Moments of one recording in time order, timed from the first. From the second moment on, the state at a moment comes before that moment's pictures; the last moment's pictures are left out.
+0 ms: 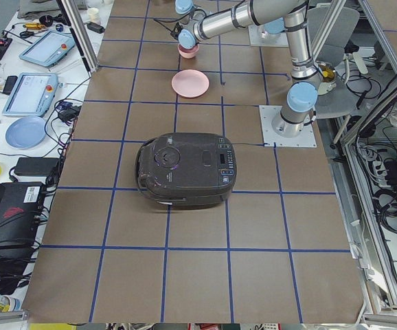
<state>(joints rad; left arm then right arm) -2.03 -2.10 -1.65 -0.82 1.16 -1.37 1.42 -1.45 1.80 -1.85 -1.53 0.08</state>
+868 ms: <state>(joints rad) -1.95 -1.99 -1.64 -0.99 1.21 -0.98 1.44 -1.59 1.71 -1.79 -1.56 0.09</state>
